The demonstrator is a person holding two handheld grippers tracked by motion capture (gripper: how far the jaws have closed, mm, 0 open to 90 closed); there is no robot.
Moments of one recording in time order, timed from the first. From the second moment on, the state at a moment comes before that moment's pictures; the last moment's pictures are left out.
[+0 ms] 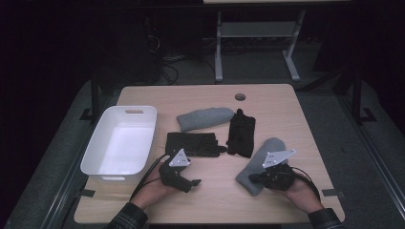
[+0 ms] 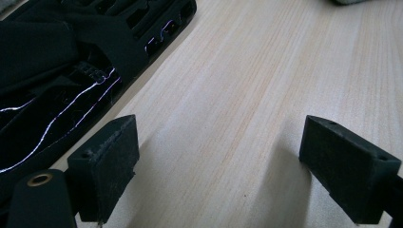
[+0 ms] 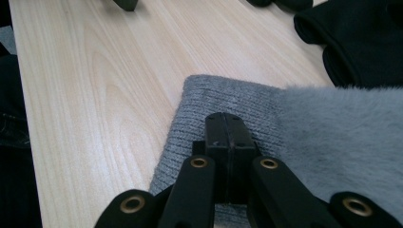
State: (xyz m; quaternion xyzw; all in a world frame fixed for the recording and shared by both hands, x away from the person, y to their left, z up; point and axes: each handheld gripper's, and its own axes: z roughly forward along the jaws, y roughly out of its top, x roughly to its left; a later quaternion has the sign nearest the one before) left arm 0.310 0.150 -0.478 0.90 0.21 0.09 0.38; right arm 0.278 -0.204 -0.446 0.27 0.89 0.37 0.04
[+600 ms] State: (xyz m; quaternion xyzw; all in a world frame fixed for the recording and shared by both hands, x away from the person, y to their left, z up) left arm 0.310 0.149 -0.478 0.90 0.21 0.09 0.38; right arm 0.330 -0.256 -0.444 0.36 0.85 0.37 0.10
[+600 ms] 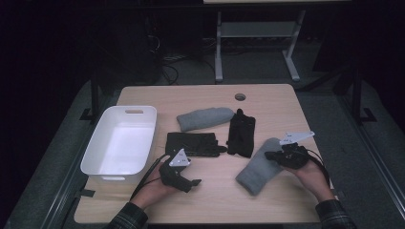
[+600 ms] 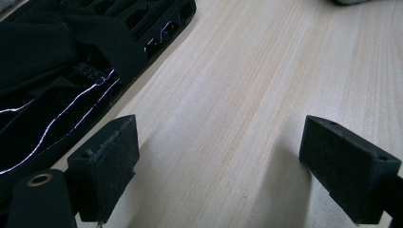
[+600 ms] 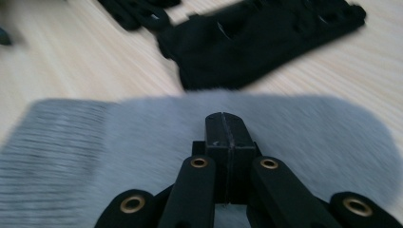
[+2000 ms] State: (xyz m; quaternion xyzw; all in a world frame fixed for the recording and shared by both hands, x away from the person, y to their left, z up) left arm 0.310 0.144 -0.477 0.89 0.23 0.09 0.38; right arm 0.300 -0.256 -0.445 0.39 0.83 0.38 0.15
